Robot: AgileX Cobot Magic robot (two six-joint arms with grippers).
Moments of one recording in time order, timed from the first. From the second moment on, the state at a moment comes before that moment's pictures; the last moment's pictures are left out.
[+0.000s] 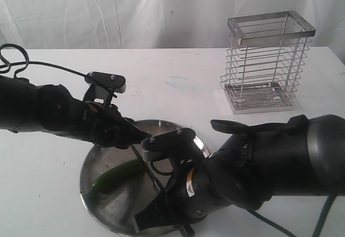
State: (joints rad) left arm -0.48 1.71 -0.87 -0.46 0.10 0.26; right arm 0.92 1.68 -0.78 0.05 0.29 0.34
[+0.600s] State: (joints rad) left arm -0.48 1.71 -0.90 -0.38 0.24 0.26; right arm 0.92 1.68 -0.78 0.05 0.29 0.34
